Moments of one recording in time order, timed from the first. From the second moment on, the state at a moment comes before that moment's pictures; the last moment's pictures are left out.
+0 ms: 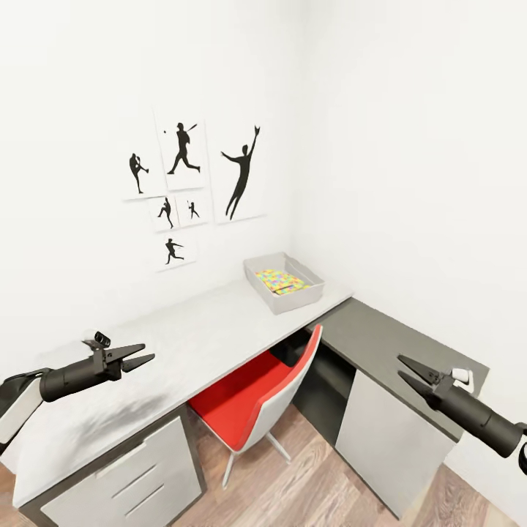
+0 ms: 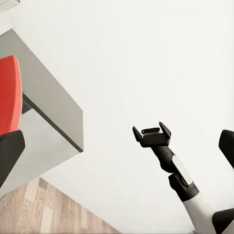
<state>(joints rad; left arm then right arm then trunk) -0.60 0.57 -0.15 -0.90 0.88 0.82 -1.28 -0.14 -0.51 -0.13 -1.42 -1.36 0.64 0.54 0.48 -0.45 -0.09</state>
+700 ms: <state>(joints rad) -0.60 0.57 -0.15 -0.90 0.88 0.82 -1.28 -0.14 -0.51 -0.13 -1.40 -1.36 0.64 0.54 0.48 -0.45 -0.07</state>
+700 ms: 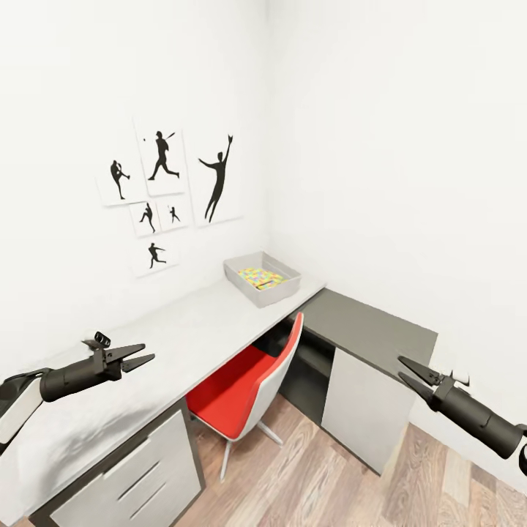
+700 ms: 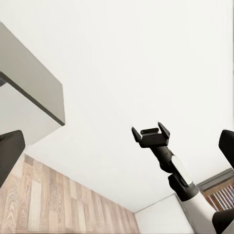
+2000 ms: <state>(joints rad) -0.60 0.56 -0.15 -0.90 0.88 0.82 -1.28 -0.14 -0.51 -0.13 -1.39 -1.36 0.64 0.54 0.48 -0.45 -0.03</state>
